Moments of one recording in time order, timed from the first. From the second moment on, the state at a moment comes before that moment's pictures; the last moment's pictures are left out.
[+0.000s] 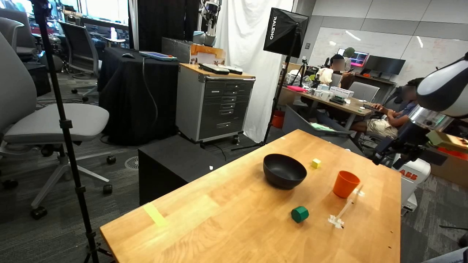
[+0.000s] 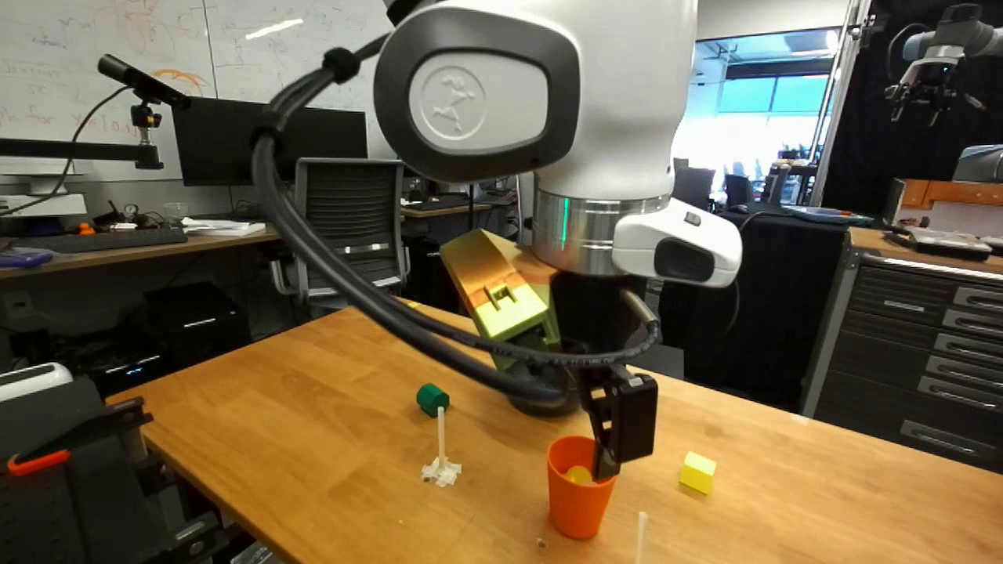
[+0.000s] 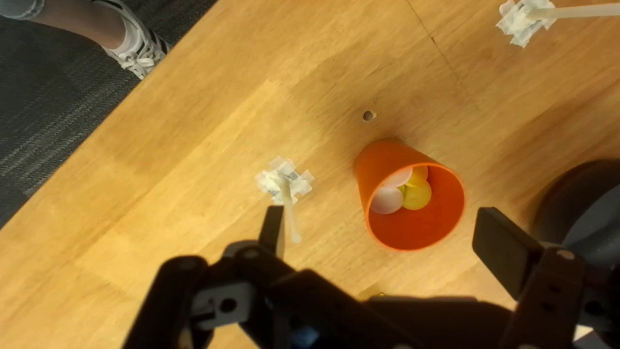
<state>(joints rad) -0.29 0.28 -0.24 -2.34 0.36 2.69 -0.33</state>
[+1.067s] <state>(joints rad) -0.38 0.49 -0.12 -2.23 0.36 2.80 -0.30</state>
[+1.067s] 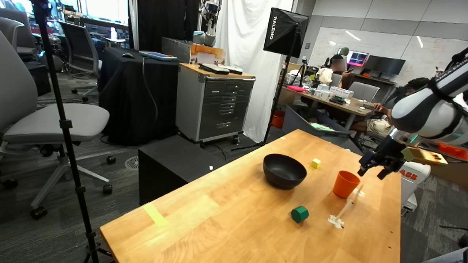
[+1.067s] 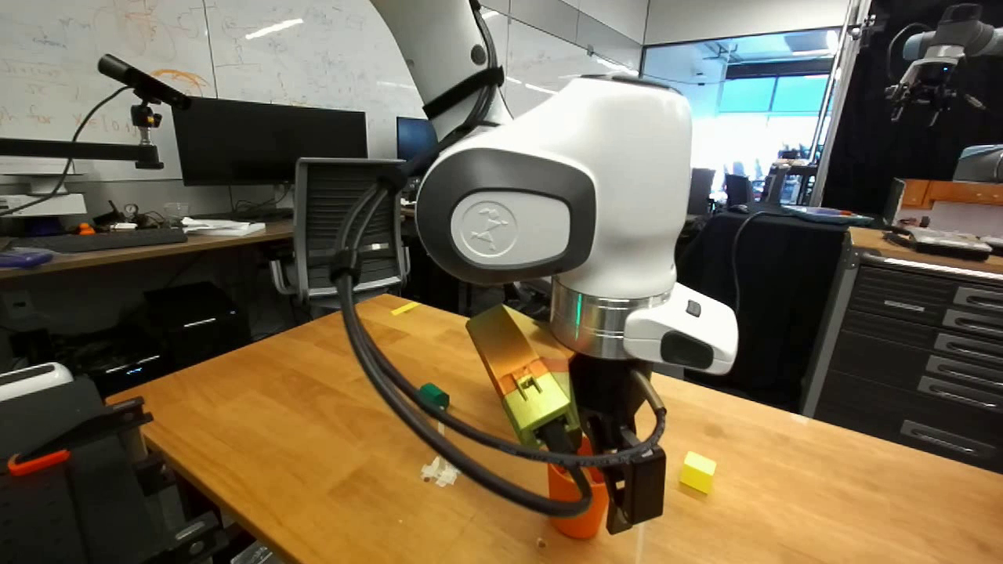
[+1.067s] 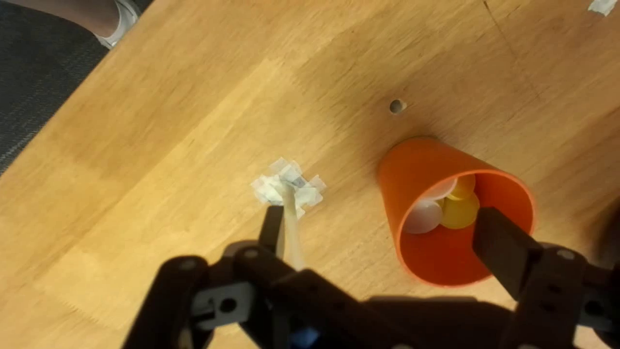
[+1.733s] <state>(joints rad) -0.49 0.55 0.00 -2.20 0.36 2.90 -0.29</state>
